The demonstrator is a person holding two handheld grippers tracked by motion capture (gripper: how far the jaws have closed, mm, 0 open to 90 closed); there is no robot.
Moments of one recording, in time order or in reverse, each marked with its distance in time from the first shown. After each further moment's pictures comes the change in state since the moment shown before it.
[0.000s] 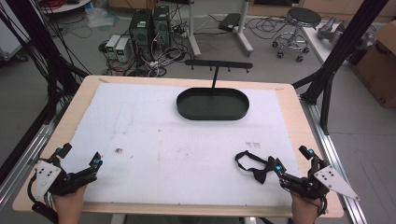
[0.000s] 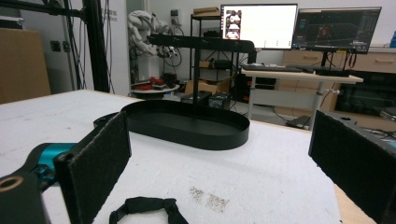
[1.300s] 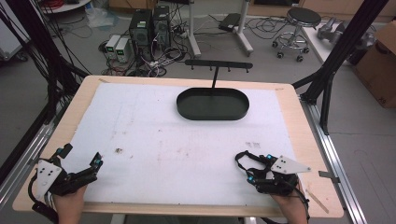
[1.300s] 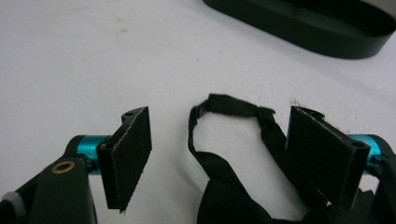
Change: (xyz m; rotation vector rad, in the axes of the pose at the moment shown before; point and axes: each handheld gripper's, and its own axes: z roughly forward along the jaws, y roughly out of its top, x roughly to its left) left arm 0.000 -0.001 0.001 0.015 -0.005 -0.007; right arm 0.030 -0.026 0.051 0.499 0.324 -0.132
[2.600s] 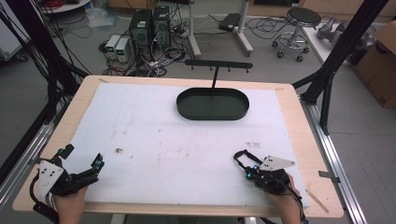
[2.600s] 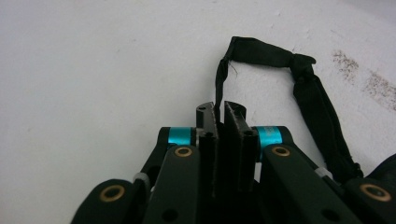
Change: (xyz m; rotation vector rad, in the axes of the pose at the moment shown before) left arm -0.002 -0.001 0.000 0.011 -0.008 0.009; right arm 0.005 -0.003 0.021 0.191 0.042 0.005
